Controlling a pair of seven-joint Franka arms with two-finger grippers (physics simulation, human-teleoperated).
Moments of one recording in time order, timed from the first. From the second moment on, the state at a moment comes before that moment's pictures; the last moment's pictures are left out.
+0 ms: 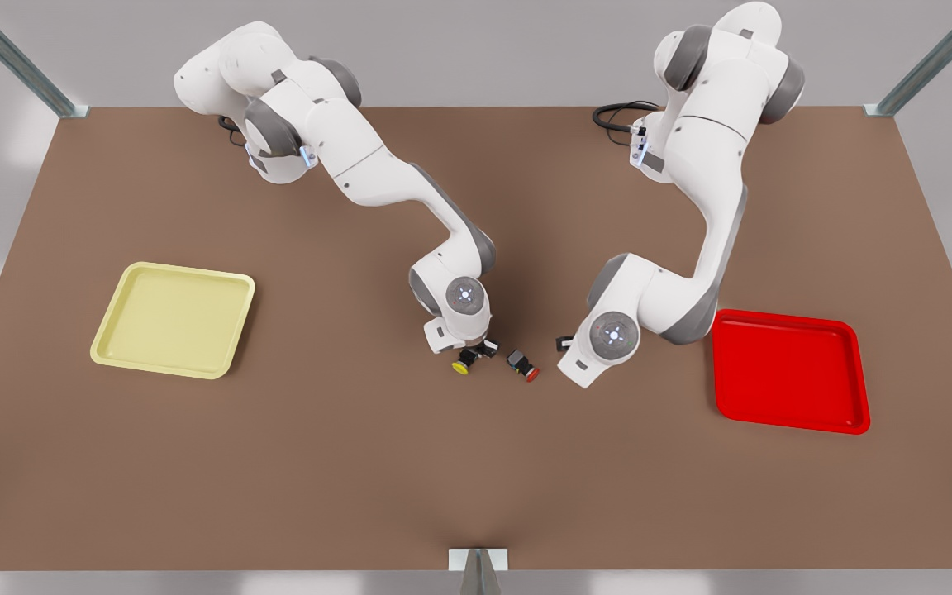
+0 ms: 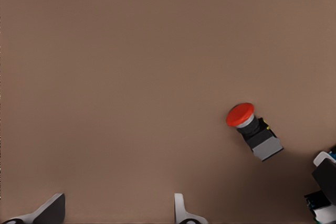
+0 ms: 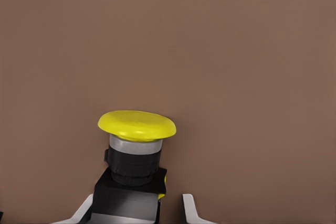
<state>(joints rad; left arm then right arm) -0.36 0.63 -0.12 -1.41 0.07 1.73 -0.57 0.82 0.96 -0.08 -1.29 0.11 2.25 1.11</state>
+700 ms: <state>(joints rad) -0.36 0.65 -0.12 -1.41 0.02 1.77 -0.58 0.74 0.91 -0.08 -1.28 0.09 2.24 1.04</state>
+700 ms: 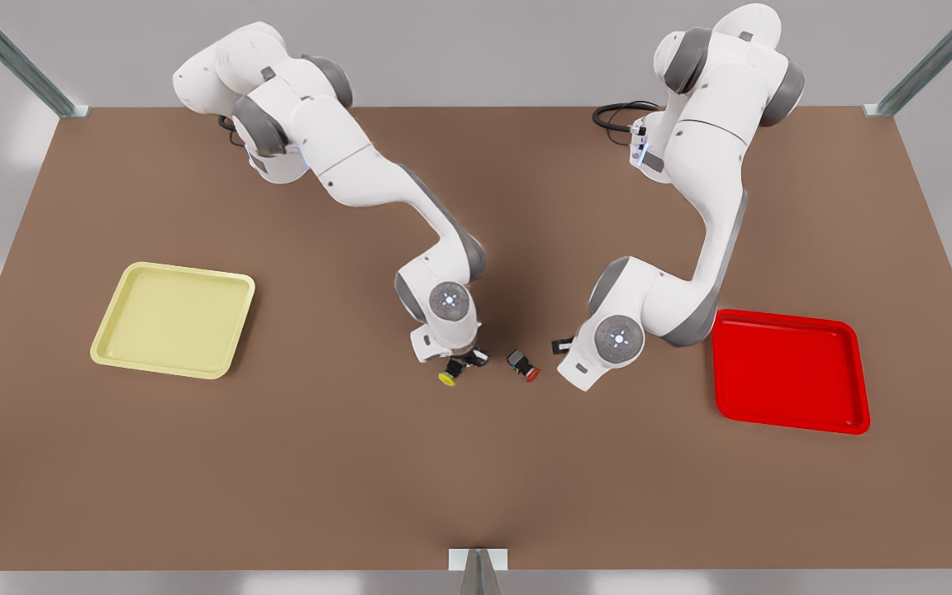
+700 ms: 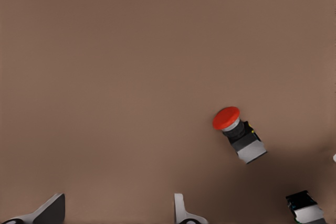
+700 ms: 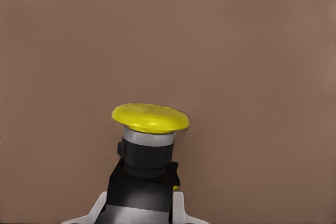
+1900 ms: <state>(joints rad) -0.95 0.81 0.39 -1.43 -0.47 1.80 -0.79 0.09 0.42 -0.01 -1.11 -0.19 1.48 -0.59</state>
